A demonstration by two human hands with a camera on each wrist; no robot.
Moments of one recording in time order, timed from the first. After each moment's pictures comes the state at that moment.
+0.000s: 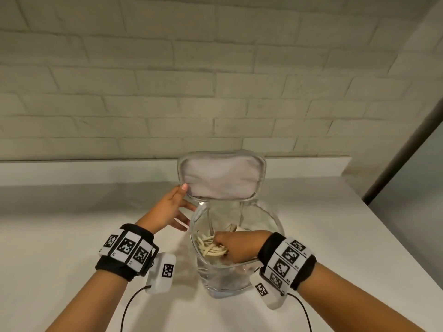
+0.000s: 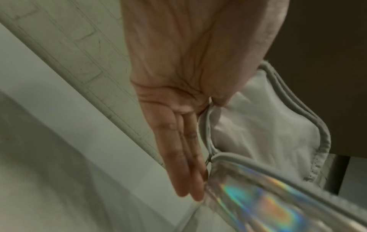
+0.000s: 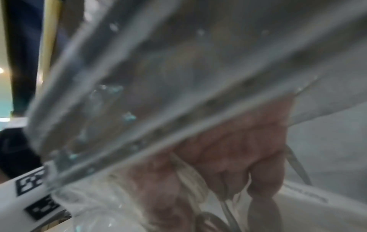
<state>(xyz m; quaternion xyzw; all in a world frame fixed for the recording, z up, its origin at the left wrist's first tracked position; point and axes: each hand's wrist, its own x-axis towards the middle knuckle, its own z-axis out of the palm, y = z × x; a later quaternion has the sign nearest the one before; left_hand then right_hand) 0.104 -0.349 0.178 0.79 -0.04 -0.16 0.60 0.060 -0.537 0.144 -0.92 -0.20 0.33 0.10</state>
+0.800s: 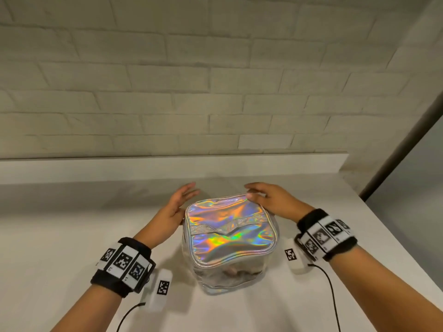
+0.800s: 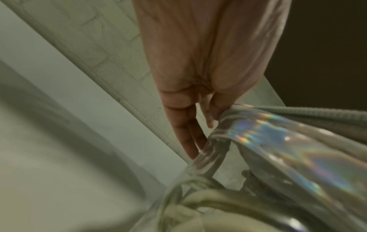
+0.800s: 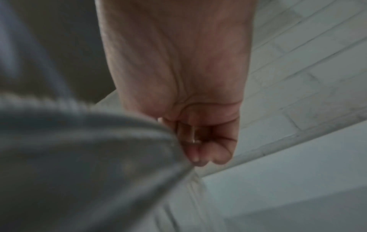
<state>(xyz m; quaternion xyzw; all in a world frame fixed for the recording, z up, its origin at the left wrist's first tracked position) 0.102 -0.349 0.135 0.77 -0.19 -0.10 0.60 0.099 -0.633 0.170 -0.92 -0.08 0.06 0.38</state>
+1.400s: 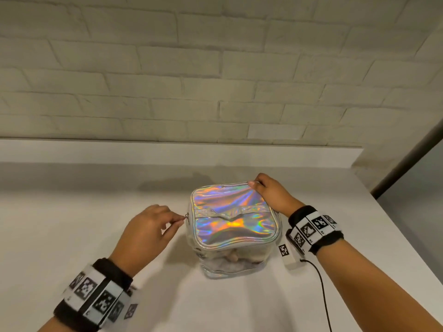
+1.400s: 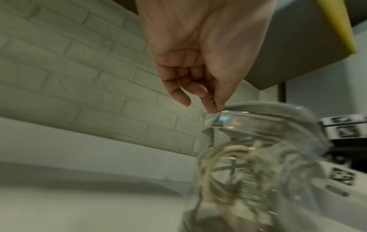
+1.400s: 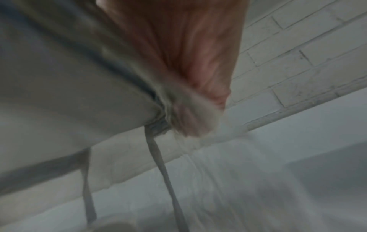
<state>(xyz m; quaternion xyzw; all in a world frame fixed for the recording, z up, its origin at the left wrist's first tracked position) 0.031 -0.316 0.140 0.94 -0.21 0.14 0.24 0.118 -0.623 0.141 -0.92 -0.02 0.02 0.40</state>
